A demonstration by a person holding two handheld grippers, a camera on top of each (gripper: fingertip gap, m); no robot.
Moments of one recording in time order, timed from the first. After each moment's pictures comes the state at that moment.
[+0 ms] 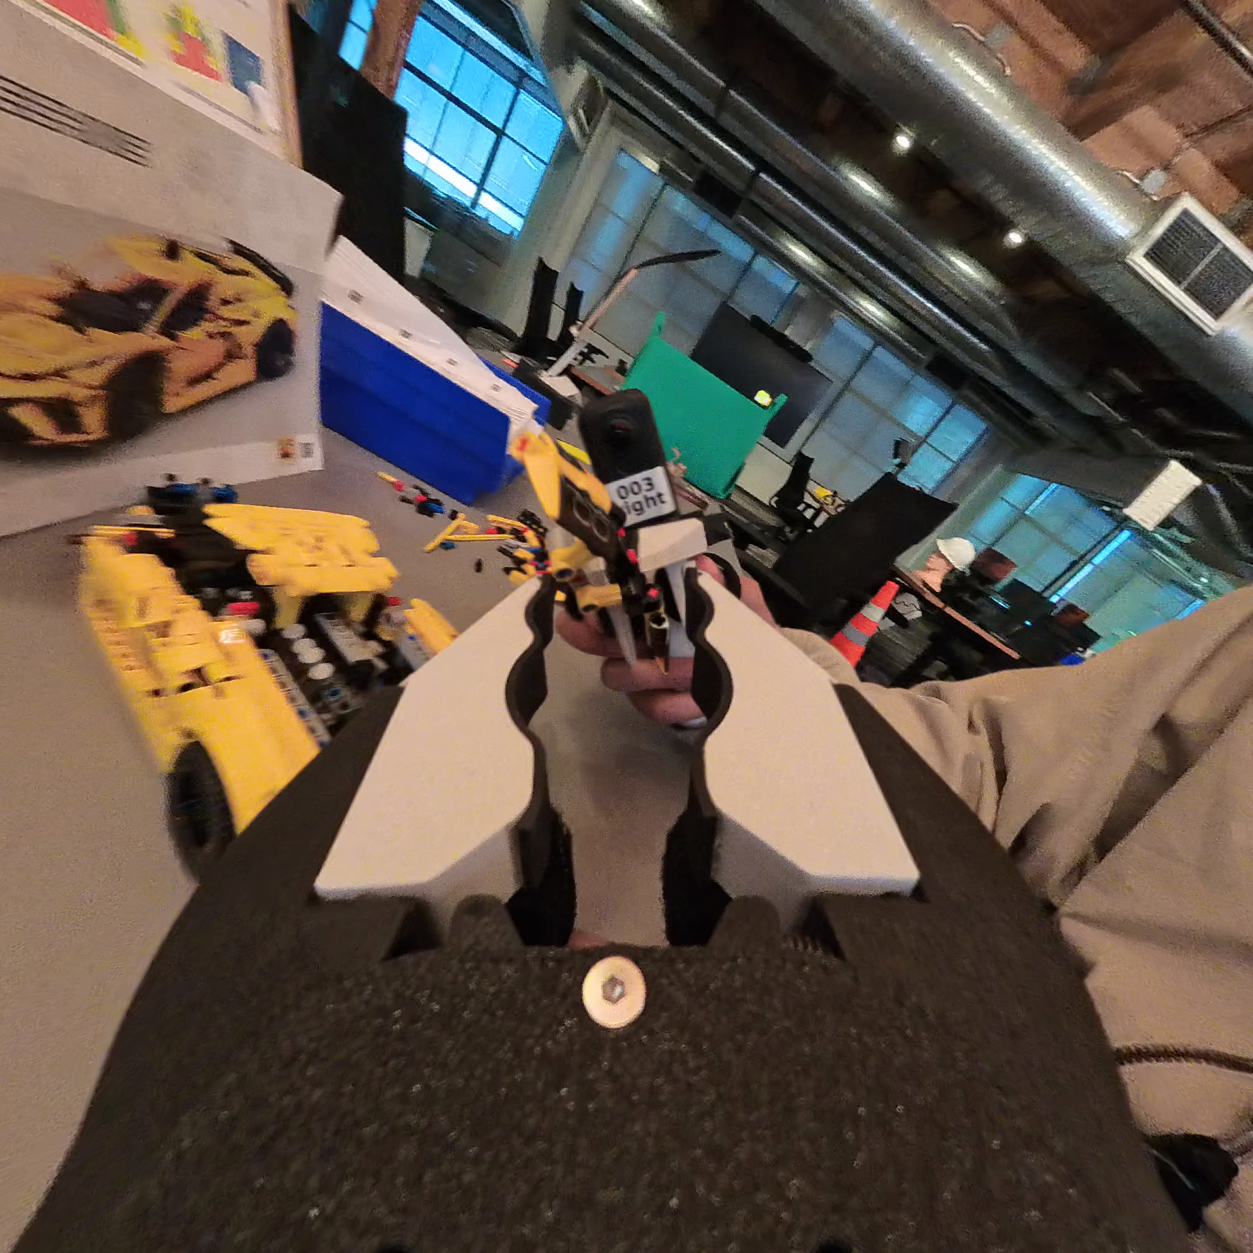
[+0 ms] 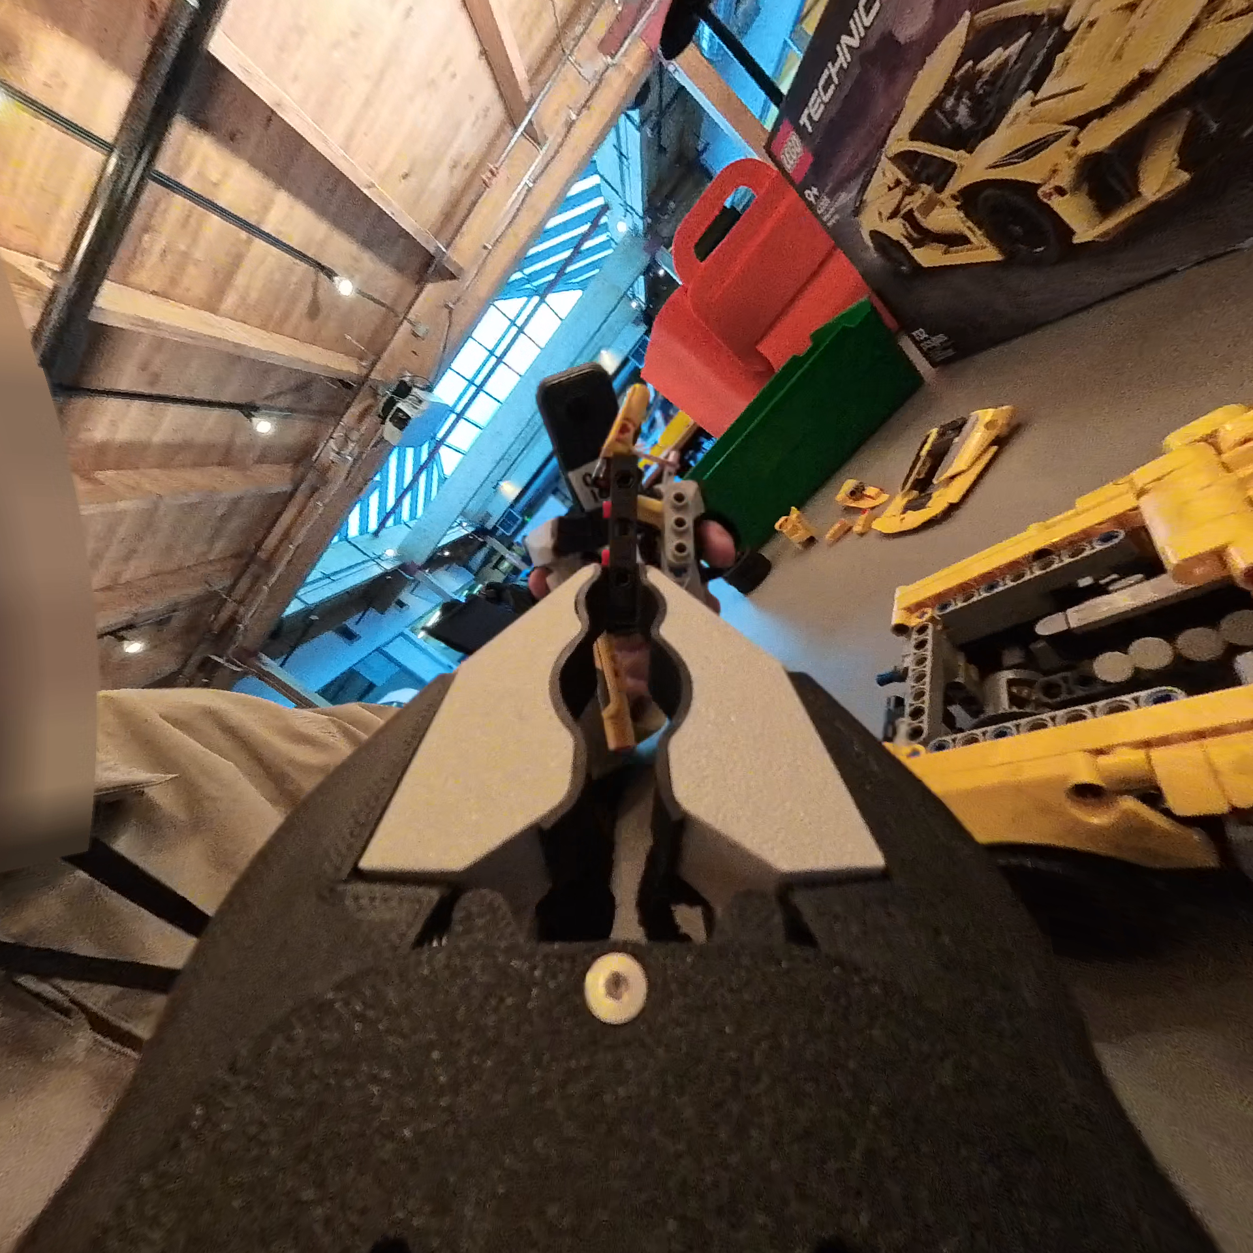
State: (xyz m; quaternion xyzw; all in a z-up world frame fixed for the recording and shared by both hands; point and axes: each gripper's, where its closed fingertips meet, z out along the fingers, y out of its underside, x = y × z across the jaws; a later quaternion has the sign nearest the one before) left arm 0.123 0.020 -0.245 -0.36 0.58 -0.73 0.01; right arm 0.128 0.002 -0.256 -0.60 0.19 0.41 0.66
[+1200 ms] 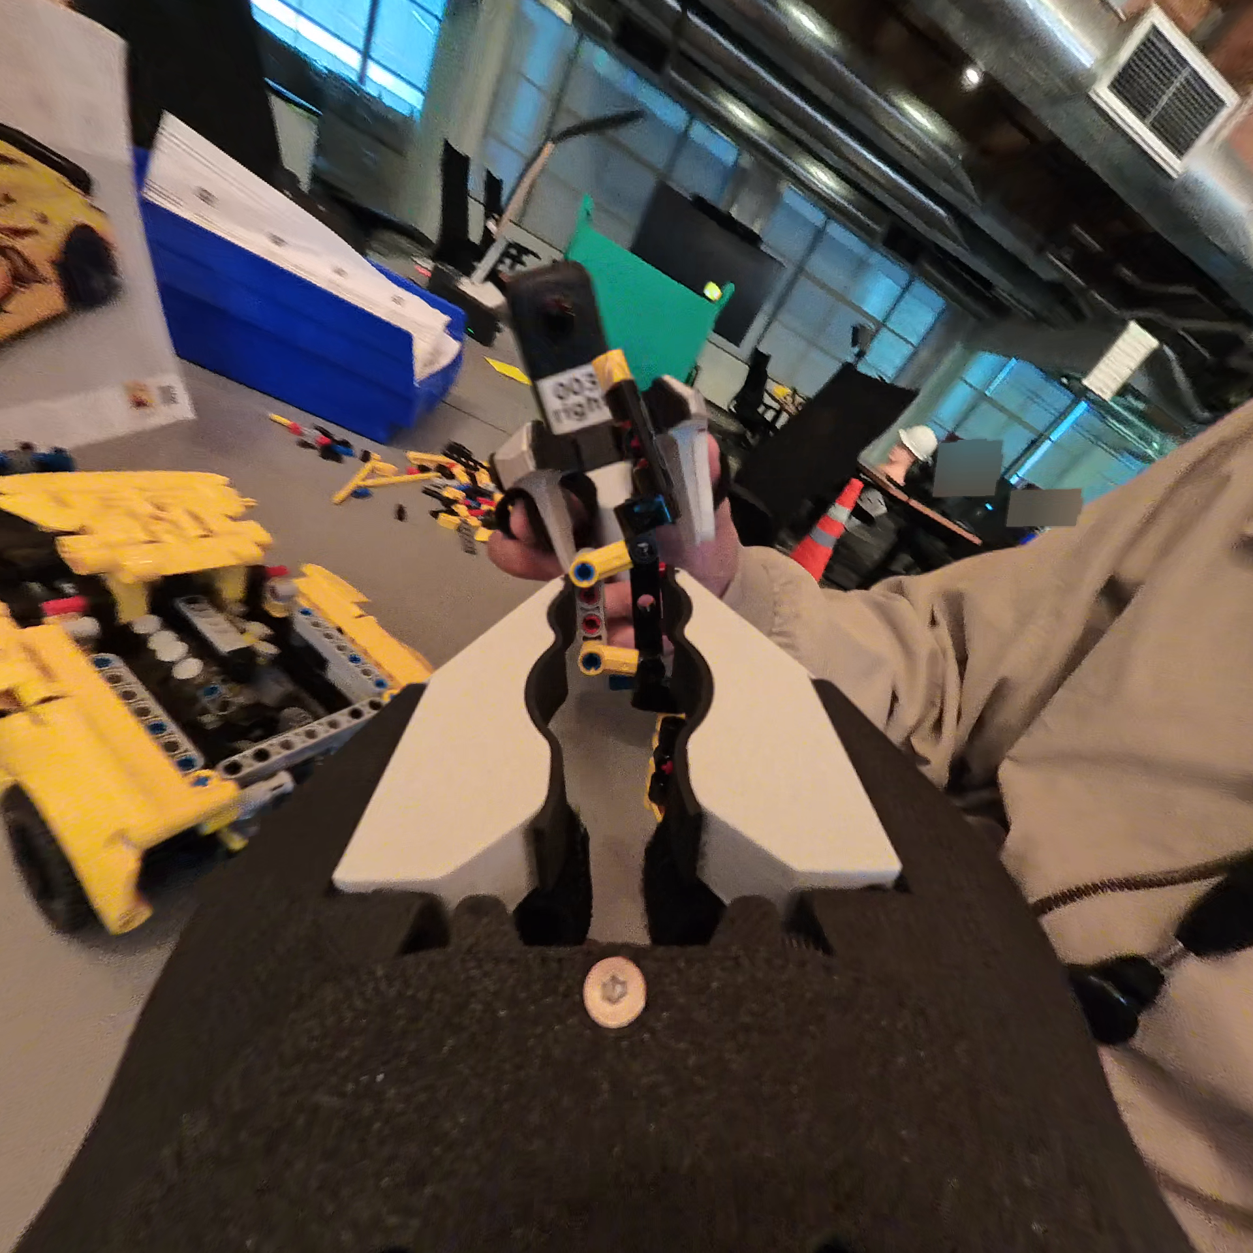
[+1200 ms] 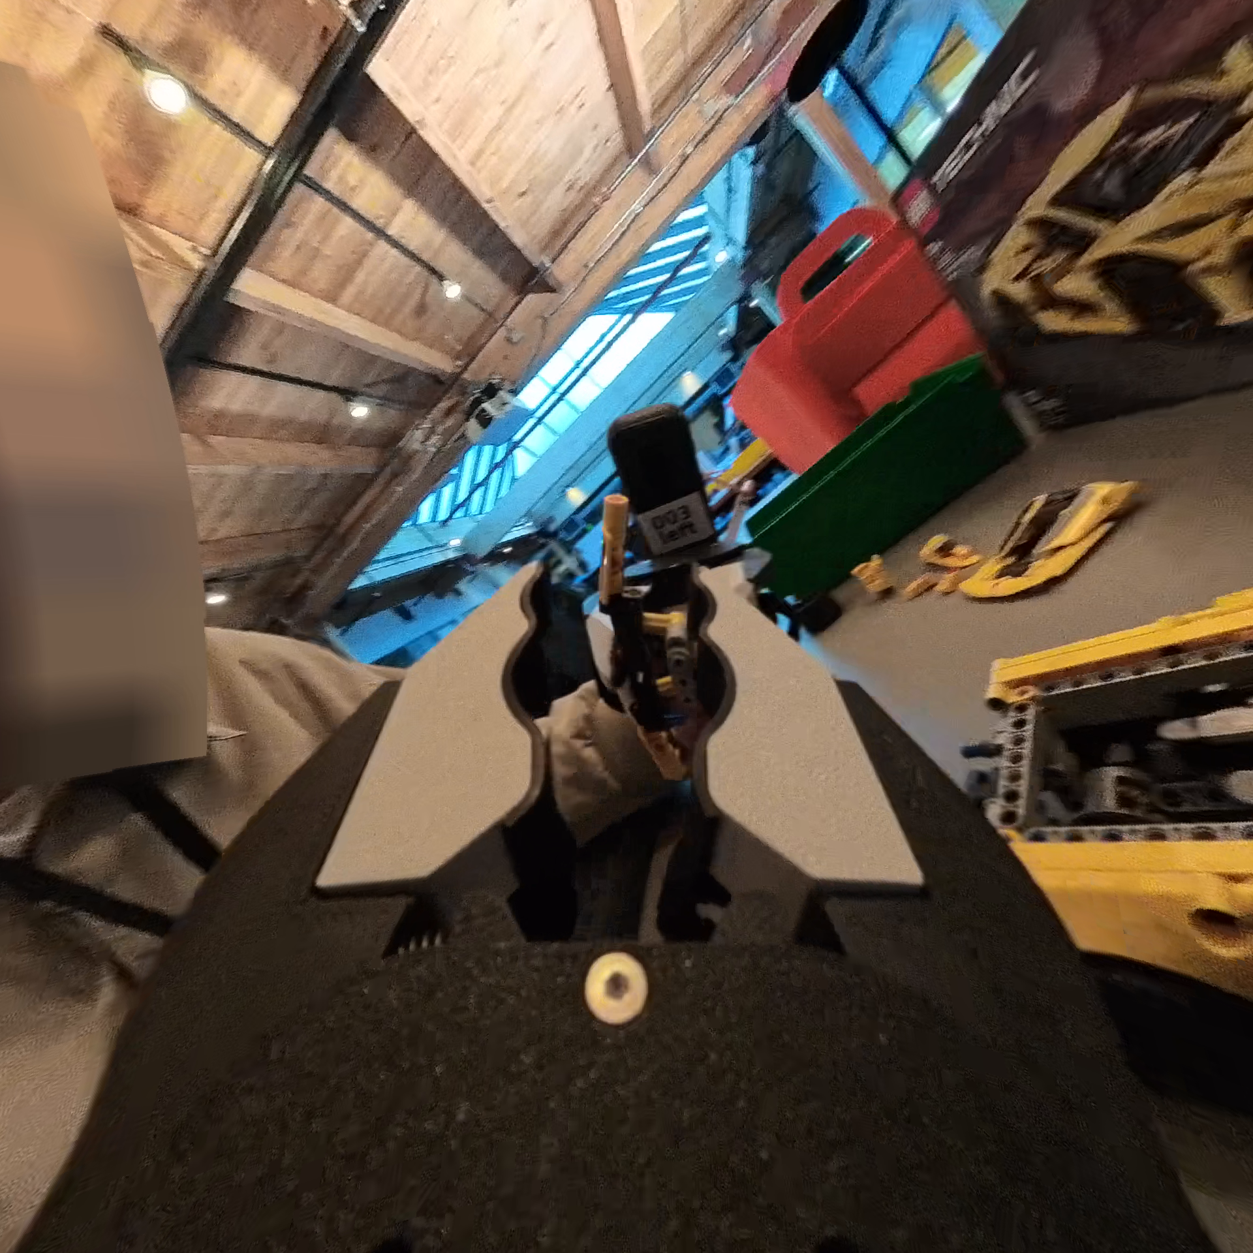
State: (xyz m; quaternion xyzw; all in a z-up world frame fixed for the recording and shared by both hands) left arm 0.099 -0.017 -0.258 -0.30 0.64 -0.71 -0.03; right arm 0.121 -0.012 -0.227 -0.57 0.13 0.43 0.69
